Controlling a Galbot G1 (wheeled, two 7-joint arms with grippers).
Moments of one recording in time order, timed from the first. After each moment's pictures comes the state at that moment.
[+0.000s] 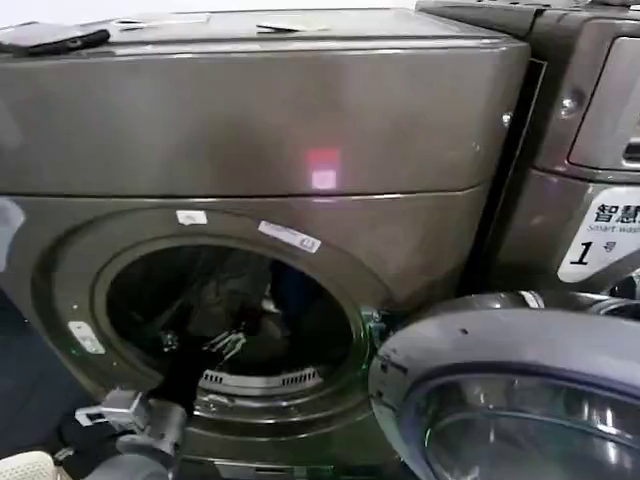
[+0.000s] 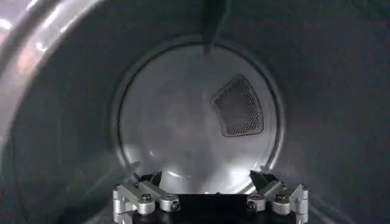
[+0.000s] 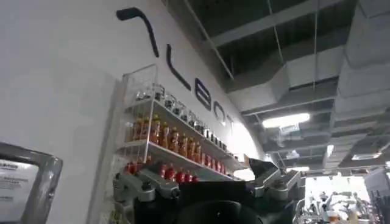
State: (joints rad) left arm 0.78 -1.42 -0.45 -1.65 -0.22 0.33 0.01; right arm -1.77 0.91 2.41 1.88 0.80 -0.36 -0.01
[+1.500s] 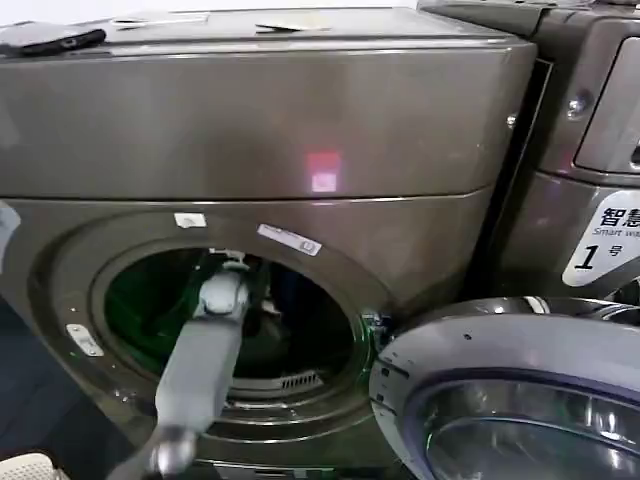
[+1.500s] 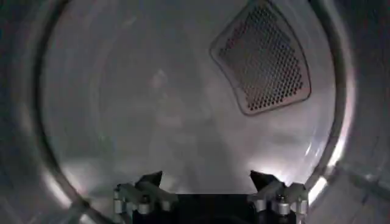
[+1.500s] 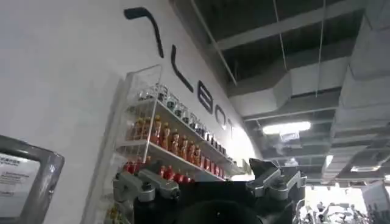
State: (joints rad) left arm -0.06 -1.35 0.06 -0.45 0.54 0.03 0.85; right arm -1.76 0.93 2.40 1.89 0.80 -0.35 -0.04
